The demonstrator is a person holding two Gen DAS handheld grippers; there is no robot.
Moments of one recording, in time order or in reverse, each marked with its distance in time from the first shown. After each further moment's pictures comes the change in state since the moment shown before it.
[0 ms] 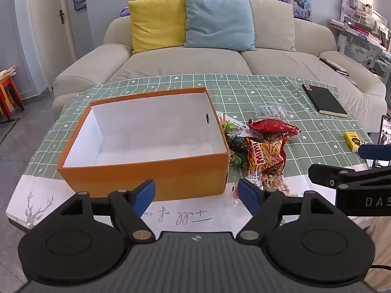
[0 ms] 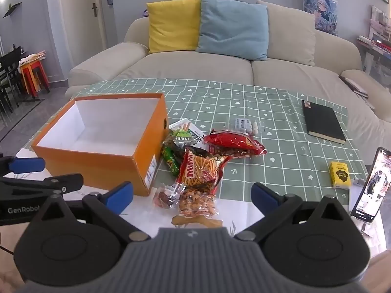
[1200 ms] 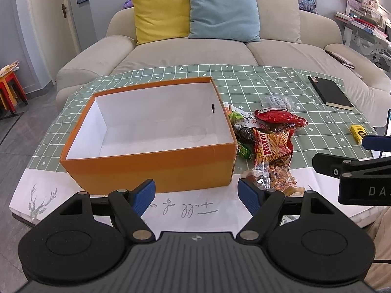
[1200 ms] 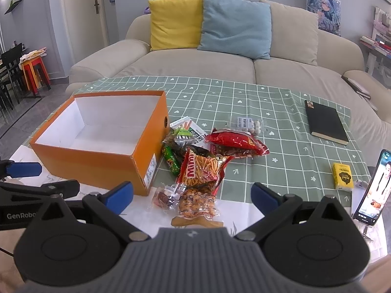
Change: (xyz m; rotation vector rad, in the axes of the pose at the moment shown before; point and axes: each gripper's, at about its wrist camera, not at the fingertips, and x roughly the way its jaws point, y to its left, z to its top) left arm 0.009 0.002 -0.004 0.009 0.049 0.028; right arm 0.005 -0.001 0.001 0.001 0.007 0.021
